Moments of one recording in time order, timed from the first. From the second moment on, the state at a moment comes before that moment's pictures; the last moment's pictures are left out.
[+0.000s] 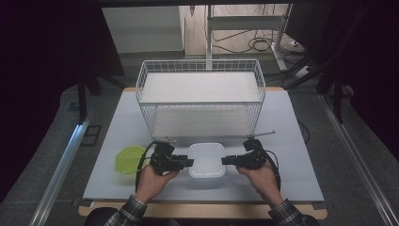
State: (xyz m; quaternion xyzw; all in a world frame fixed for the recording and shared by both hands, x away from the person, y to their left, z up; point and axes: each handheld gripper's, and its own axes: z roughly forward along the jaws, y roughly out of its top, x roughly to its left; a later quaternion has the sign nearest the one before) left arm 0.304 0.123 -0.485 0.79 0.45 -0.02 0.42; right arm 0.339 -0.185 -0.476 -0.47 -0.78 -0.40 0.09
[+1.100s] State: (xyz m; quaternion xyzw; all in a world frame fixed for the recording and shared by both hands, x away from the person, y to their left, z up) left arm 0.305 0.127 -0.435 0.75 0.45 0.07 0.47; right arm 0.326 -0.181 -0.432 -0.42 -0.77 -0.48 -0.03
